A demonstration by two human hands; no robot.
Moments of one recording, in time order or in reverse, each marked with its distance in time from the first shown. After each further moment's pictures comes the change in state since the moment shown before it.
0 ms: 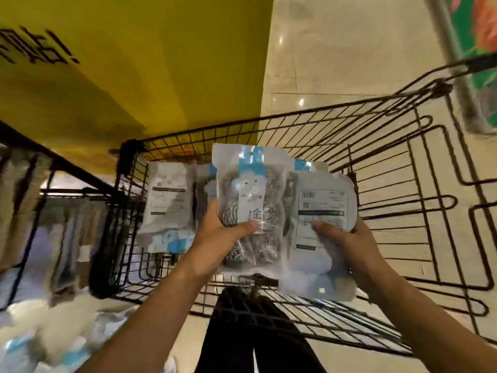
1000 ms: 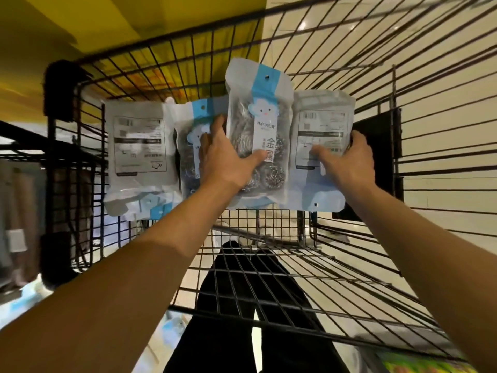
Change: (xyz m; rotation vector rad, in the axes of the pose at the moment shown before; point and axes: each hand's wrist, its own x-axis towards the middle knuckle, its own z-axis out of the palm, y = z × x) left_hand 0.126 -0.025 0.027 0.499 0.216 0.089; right_hand 0.137 0.046 0.043 -0.472 0.255 -0.066
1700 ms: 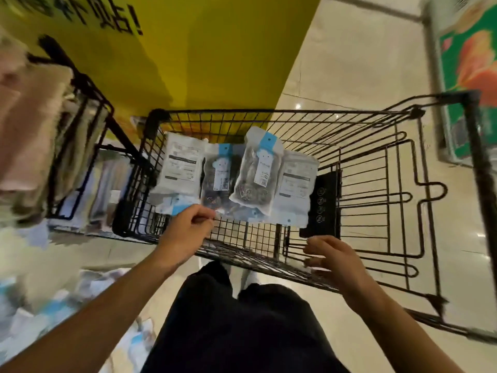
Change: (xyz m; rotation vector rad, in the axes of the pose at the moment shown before) left_hand -0.203 -0.048 -0.132 -0.257 -0.096 -0.064; right_hand -0.233 -0.033 -0.136 0.157 -0.387 0.233
